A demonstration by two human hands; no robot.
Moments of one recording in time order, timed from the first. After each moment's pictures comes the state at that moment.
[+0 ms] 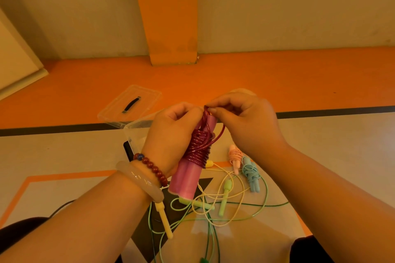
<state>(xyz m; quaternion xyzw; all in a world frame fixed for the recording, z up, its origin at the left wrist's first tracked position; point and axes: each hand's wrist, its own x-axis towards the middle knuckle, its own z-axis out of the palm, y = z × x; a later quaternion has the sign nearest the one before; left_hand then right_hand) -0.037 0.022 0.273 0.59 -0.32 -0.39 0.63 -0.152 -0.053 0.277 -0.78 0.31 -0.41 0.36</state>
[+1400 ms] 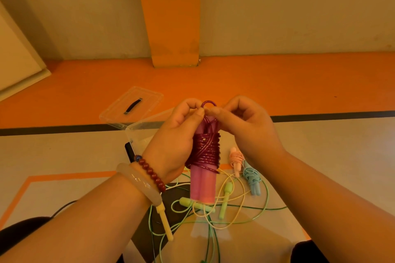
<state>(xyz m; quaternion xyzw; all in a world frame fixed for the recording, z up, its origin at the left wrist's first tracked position) -0.037 0.028 0.276 0.52 -0.34 -0.46 0.63 -0.152 -0.048 0.268 -0.66 0.26 -0.42 0.56</state>
